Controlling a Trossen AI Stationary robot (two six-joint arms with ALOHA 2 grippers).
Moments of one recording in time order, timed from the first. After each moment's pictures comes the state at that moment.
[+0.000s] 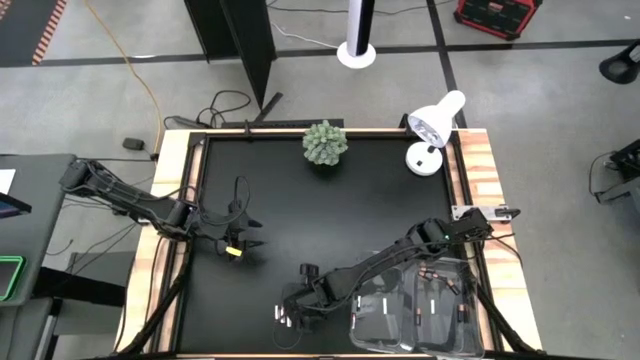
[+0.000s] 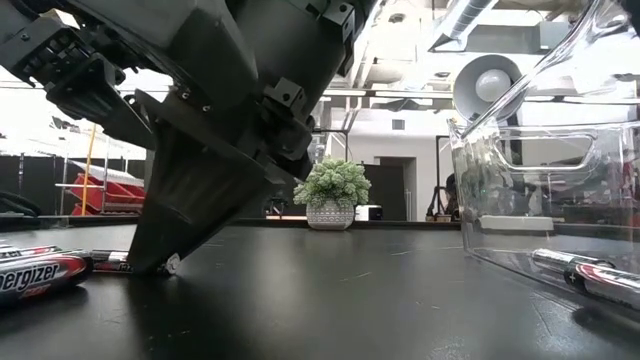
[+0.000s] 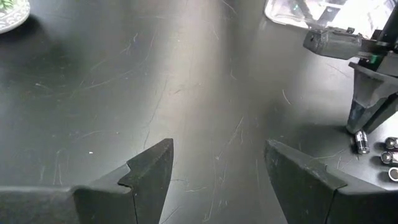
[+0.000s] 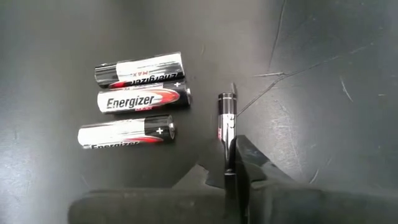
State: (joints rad) left arm -0.31 0.81 0.39 -0.19 -0.35 -0.32; right arm 0.42 2.47 1.97 -0.59 0.20 0.47
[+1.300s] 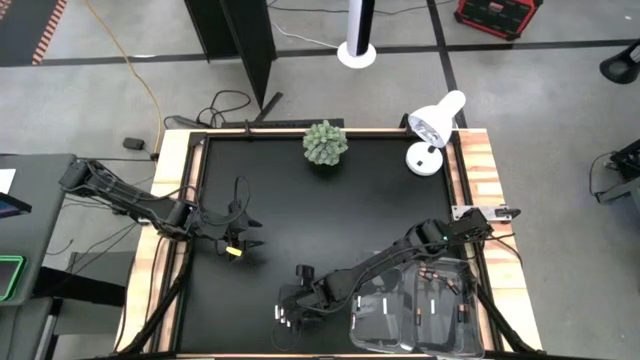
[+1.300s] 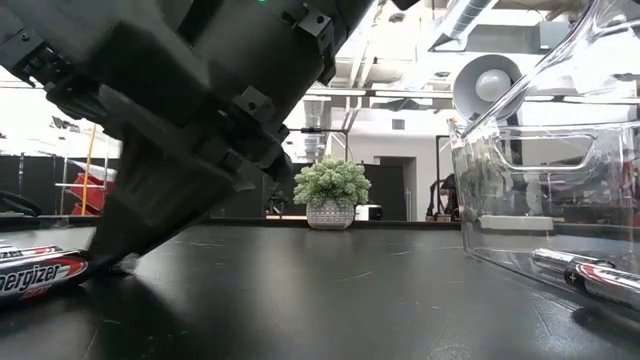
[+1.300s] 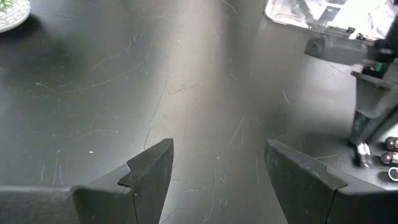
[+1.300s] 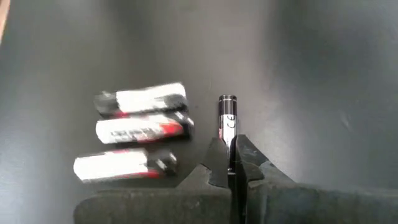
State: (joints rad) left arm -0.31 0.81 0.39 -0.19 -0.35 -0.32; right arm 0.42 2.46 1.97 -0.50 0.27 0.43
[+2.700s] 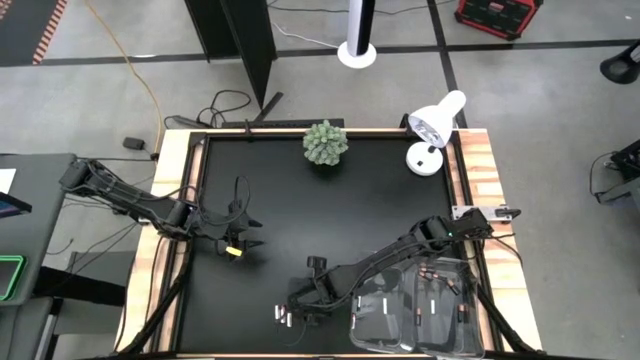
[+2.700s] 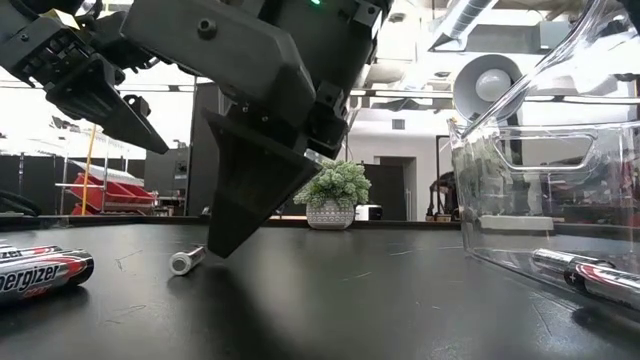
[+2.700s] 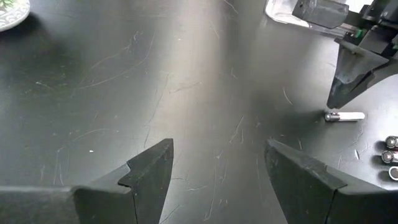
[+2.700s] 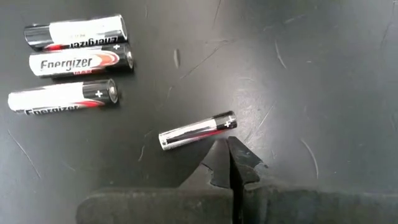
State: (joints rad) left arm -0.31 0.81 0.39 -0.20 -0.35 -0.32; right arm 0.42 2.40 1.97 -0.71 0.29 0.46
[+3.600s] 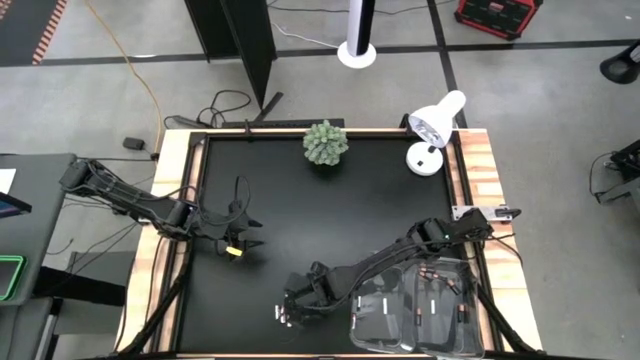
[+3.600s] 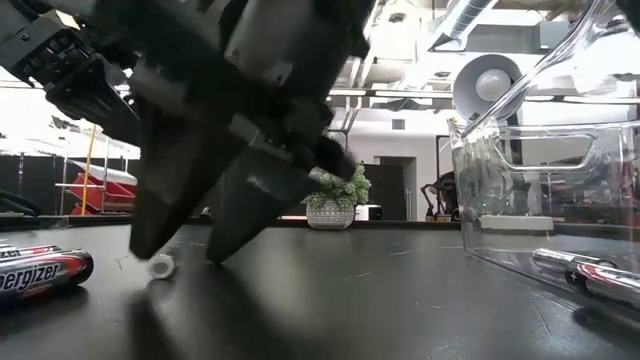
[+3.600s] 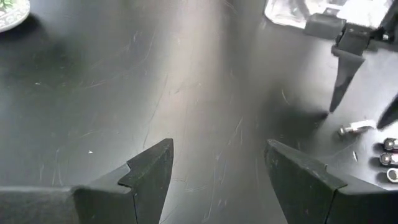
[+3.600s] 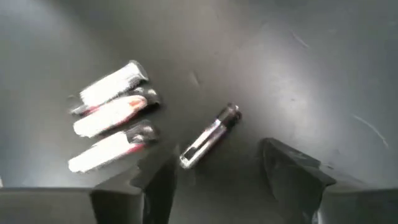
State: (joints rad) left arm -0.31 0.81 0.39 -0.19 -0.35 -0.32; right arm 0.42 2.44 2.02 -0.67 0.23 0.83
